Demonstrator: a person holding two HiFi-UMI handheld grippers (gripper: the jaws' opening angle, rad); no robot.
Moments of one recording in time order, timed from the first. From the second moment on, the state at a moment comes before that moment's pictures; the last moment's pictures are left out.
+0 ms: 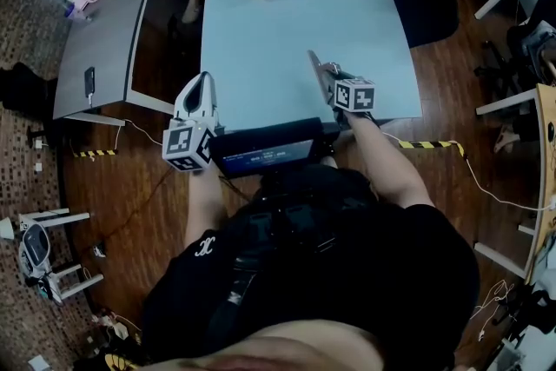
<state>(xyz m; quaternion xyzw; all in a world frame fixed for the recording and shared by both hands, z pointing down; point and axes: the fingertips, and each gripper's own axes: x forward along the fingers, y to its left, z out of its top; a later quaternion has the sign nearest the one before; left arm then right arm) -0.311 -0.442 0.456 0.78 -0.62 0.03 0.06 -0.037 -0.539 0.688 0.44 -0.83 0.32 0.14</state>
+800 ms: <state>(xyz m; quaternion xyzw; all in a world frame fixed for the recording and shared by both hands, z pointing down) -0.305 -0.432 0.456 0.78 -0.63 0.05 0.05 -0.027 -0.516 0.779 0.43 -0.79 0.37 0.25</state>
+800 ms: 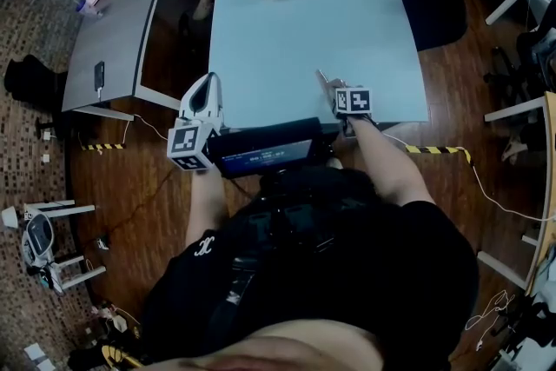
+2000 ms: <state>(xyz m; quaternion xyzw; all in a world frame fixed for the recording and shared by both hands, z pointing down) -0.191 -0.459 0.444 0.81 -0.59 0.05 0.03 0.122 -0.497 0.397 0.52 -0.85 -0.04 -0.12</state>
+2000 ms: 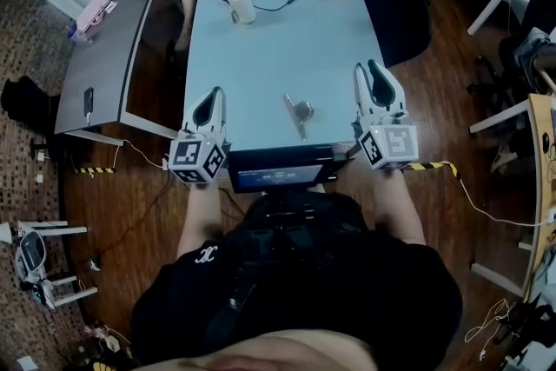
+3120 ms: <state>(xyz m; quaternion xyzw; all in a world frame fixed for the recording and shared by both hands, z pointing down) -0.215 -0.084 0.455 0.83 -0.56 0.02 0.03 0.111 -0.077 0.384 0.54 -0.83 -0.07 -0.10</state>
